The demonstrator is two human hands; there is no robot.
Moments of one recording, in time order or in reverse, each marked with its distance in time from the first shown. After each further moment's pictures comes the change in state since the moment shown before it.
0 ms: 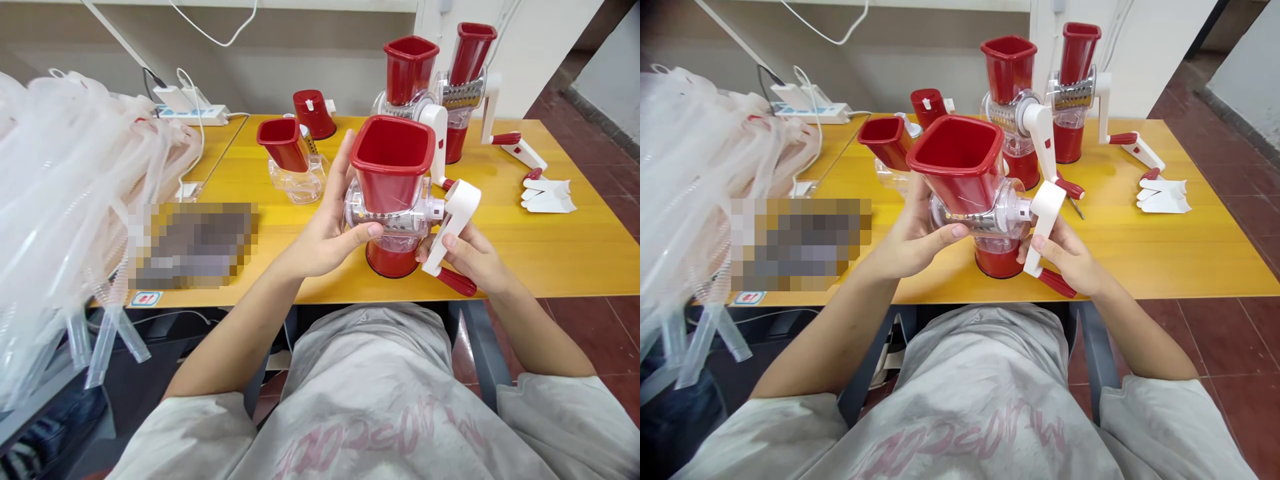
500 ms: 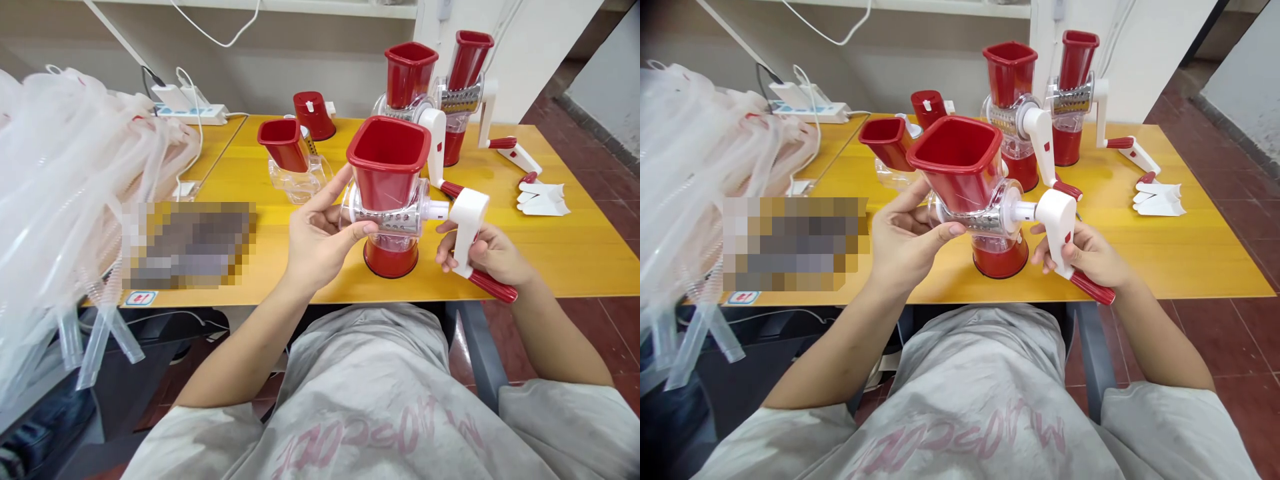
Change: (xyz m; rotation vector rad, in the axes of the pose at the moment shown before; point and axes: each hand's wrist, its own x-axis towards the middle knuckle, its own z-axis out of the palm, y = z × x) left_hand -0.026 0.031 0.020 -0.062 0.358 -0.191; right_hand -0.014 -0.015 -0.044 0.011 -0.150 0.039
